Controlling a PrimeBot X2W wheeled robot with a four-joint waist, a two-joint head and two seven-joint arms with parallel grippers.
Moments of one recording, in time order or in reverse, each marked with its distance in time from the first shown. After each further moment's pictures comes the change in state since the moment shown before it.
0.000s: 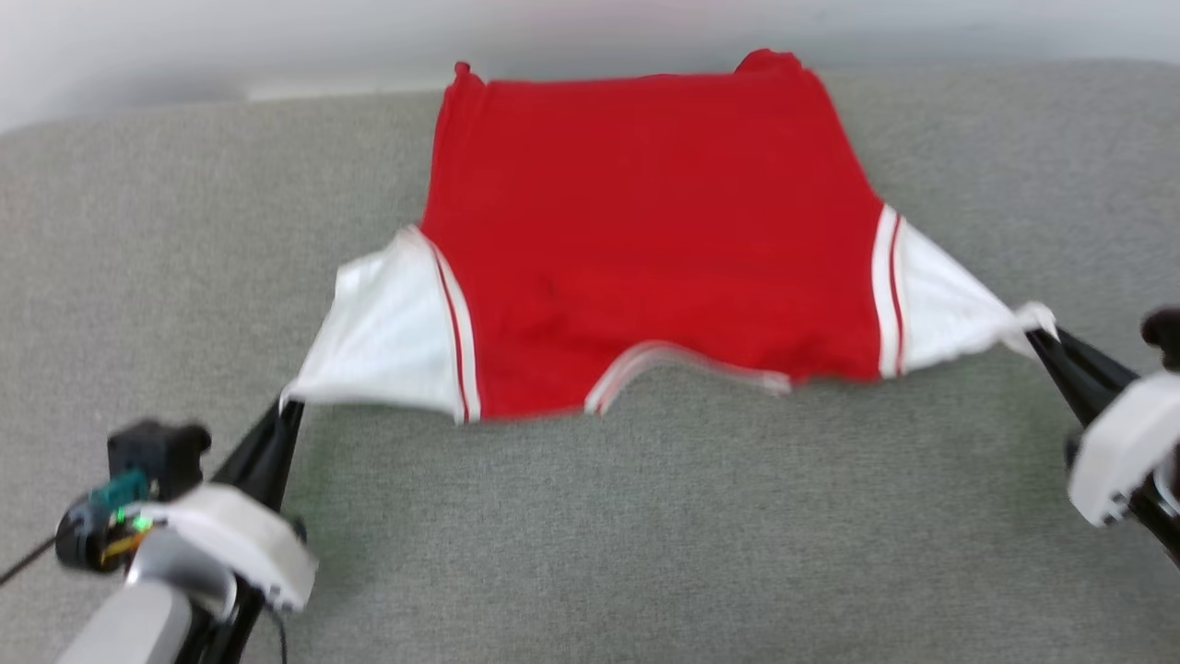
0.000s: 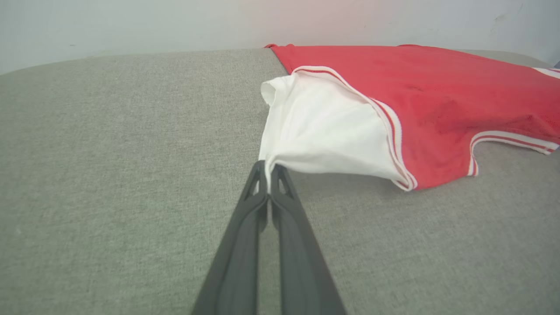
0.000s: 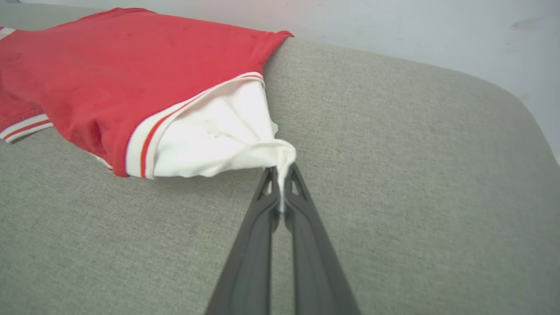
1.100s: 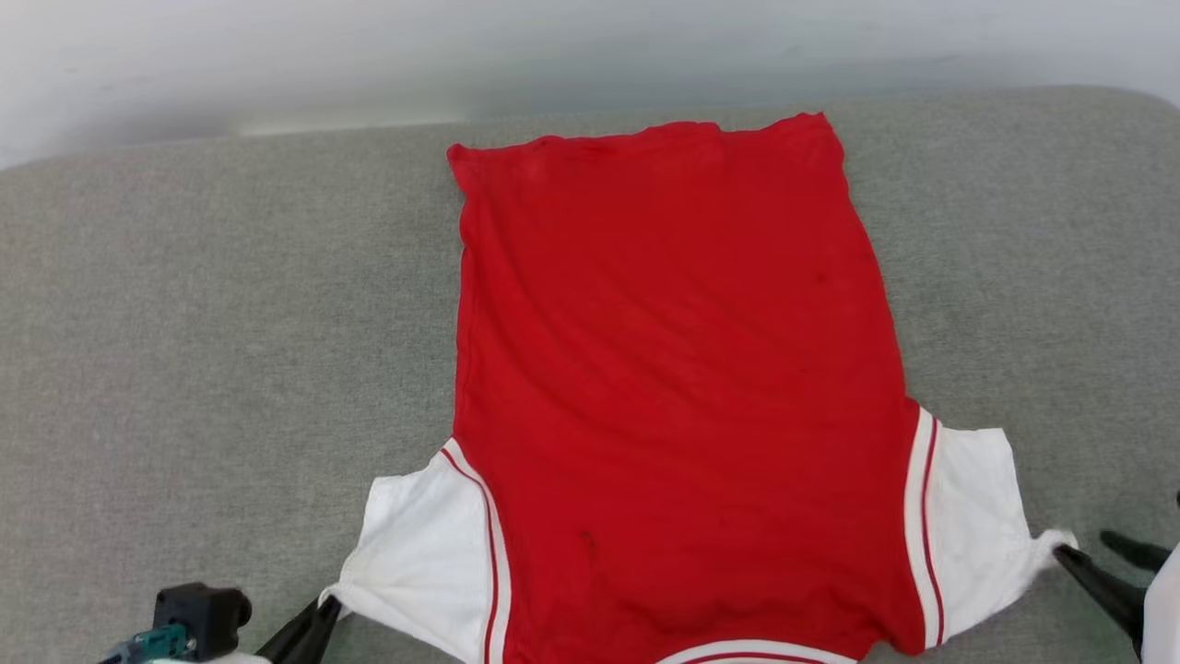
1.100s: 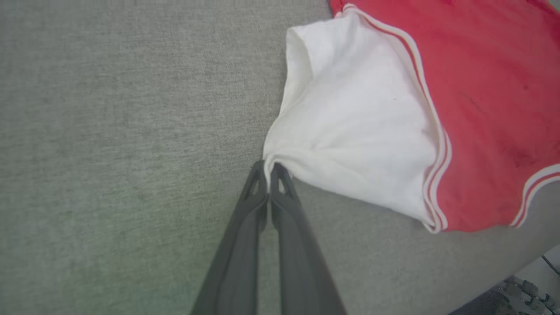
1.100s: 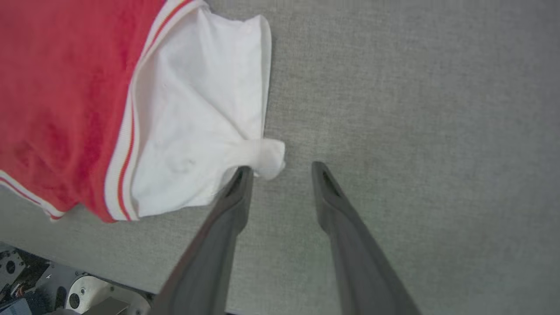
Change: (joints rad) left arm 0.363 0.092 -0.041 -0.239 -0.098 0.048 0.162; right arm 0.425 -0.113 -0.184 -0.250 0.133 -0.001 0.374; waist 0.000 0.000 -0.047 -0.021
